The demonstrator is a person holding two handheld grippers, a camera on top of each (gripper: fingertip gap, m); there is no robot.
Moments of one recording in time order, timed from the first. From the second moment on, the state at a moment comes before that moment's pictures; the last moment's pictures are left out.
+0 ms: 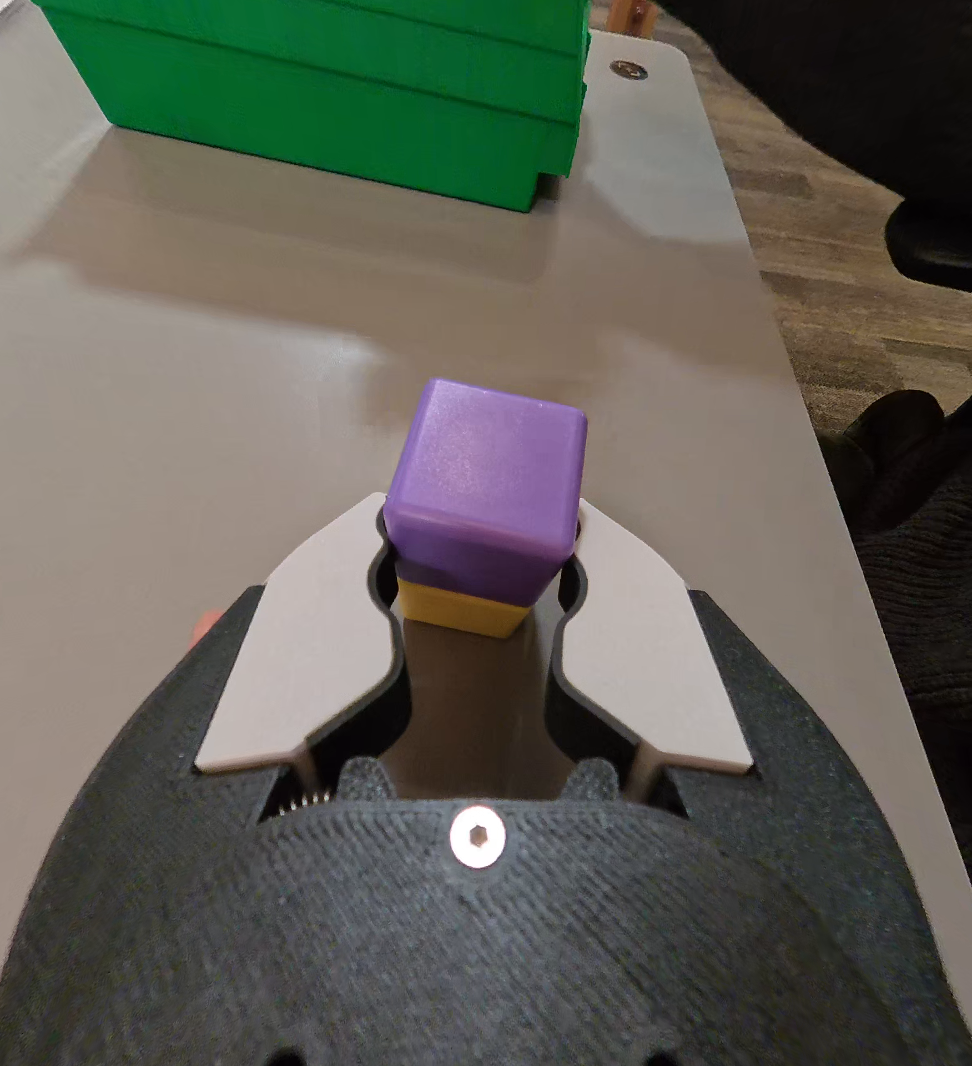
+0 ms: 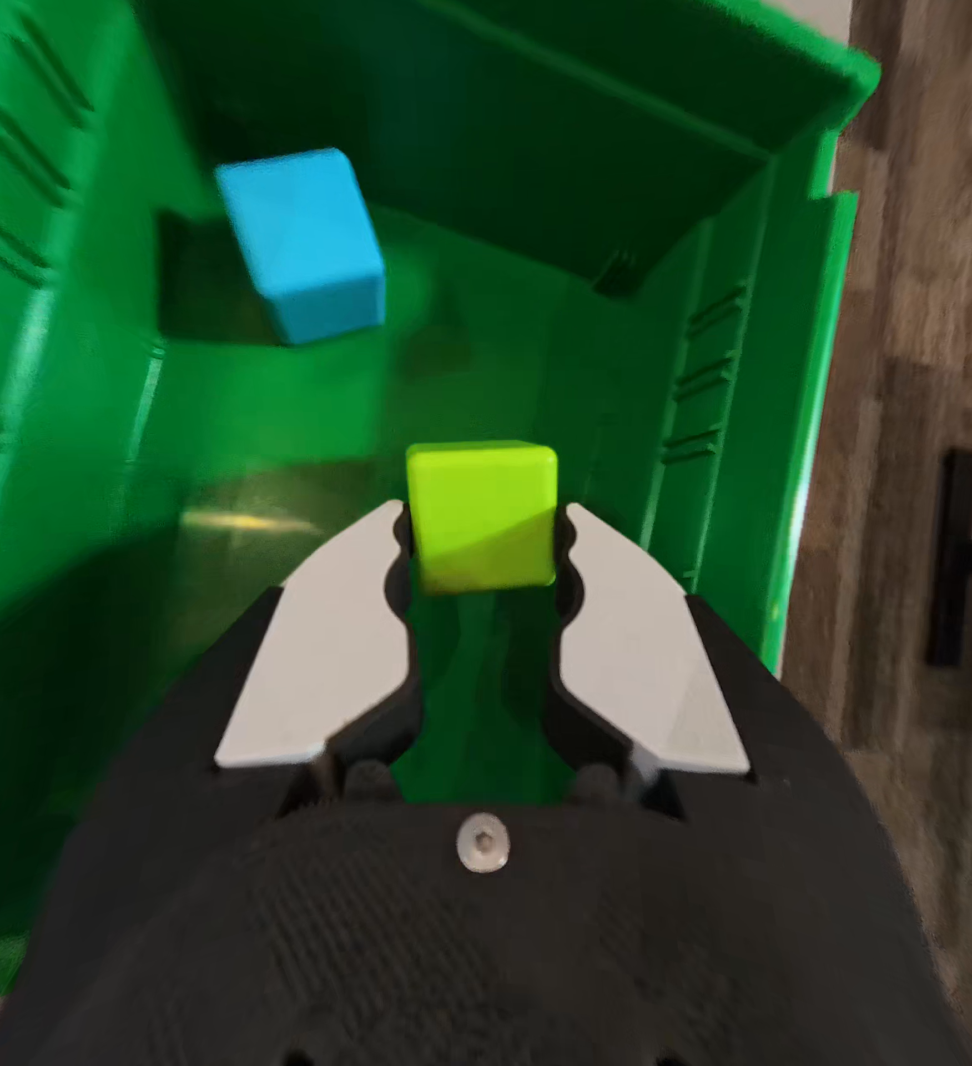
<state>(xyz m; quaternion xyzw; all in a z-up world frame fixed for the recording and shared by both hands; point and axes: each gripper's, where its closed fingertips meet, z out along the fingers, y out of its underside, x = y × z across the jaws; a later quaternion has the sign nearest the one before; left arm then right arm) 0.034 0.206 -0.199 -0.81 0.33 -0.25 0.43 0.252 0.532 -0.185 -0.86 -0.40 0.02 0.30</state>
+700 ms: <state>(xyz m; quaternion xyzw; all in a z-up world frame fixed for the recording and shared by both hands) 0.029 0.193 -0.211 -0.82 0.36 -0.23 0.39 0.126 0.372 -0.058 -0.63 -0.50 0.35 0.47</state>
